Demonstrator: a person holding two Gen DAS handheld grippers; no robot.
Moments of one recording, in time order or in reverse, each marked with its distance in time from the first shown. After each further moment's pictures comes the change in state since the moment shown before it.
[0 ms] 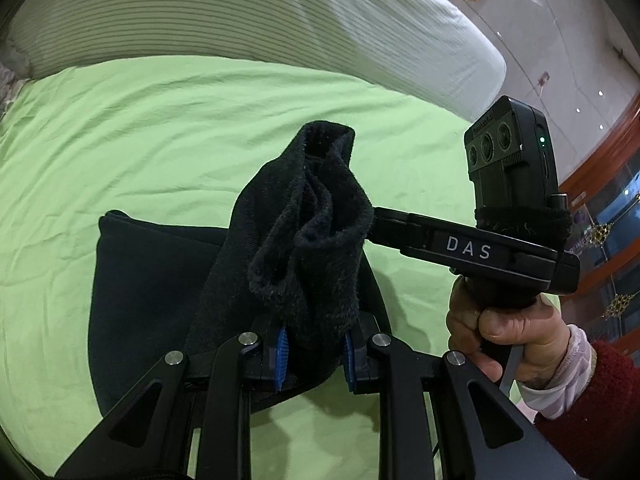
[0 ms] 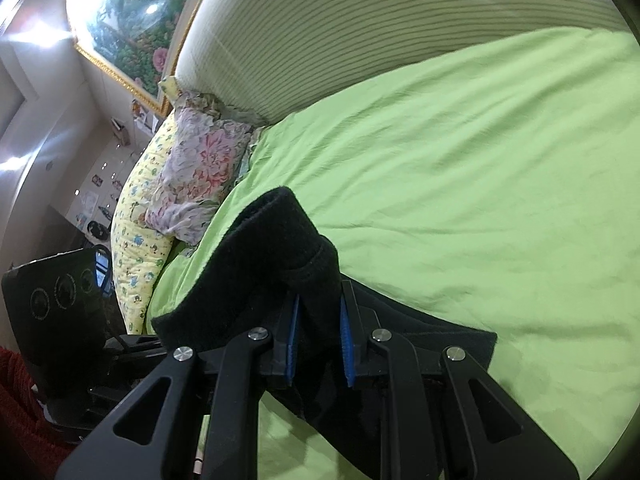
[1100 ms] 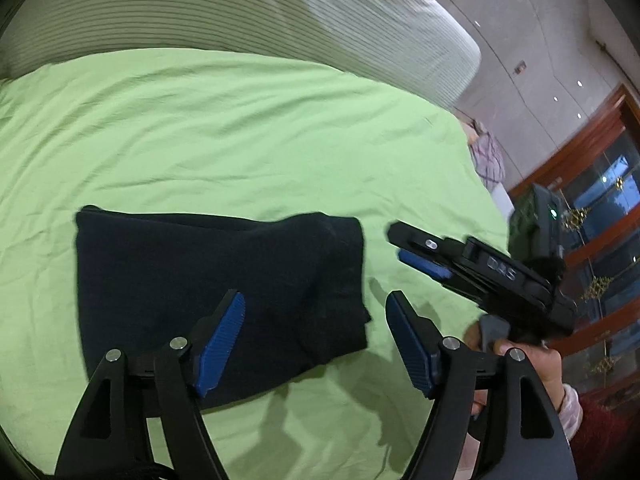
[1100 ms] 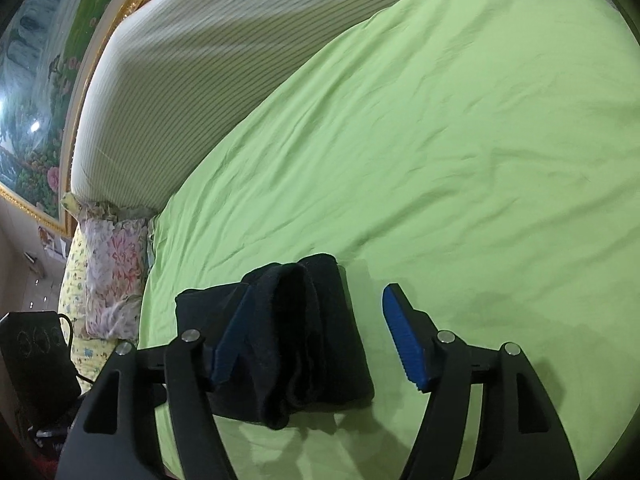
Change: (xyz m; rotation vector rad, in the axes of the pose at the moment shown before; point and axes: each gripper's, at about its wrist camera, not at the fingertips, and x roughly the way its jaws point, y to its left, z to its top) left arm 0.009 -0.006 0.023 0.023 0.046 -0.096; right arm -0.079 -0.024 -0.069 0.412 -0.249 -0.351
